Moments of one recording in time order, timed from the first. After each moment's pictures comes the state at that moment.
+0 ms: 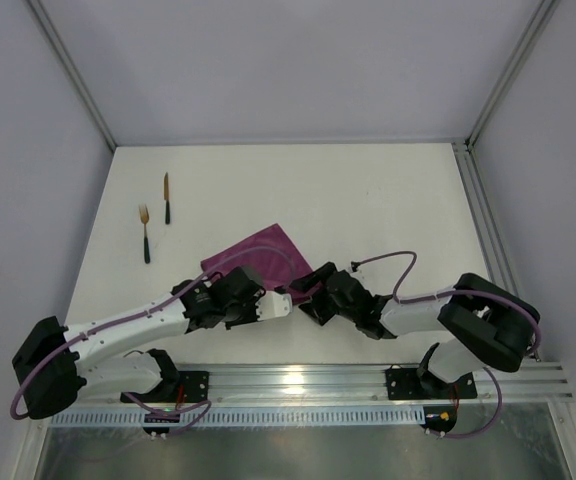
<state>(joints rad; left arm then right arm) -0.97 1.13 0.68 -0.61 -0.08 0.52 0.91 1.48 0.39 0.46 0.14 1.68</state>
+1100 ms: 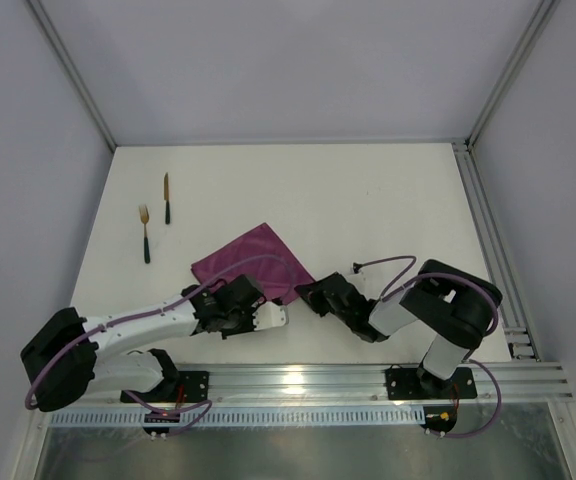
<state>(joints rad) -0.96 1.19 0.59 -0.58 -0.04 0.53 0.92 1.70 0.36 0.75 0.30 1.68</state>
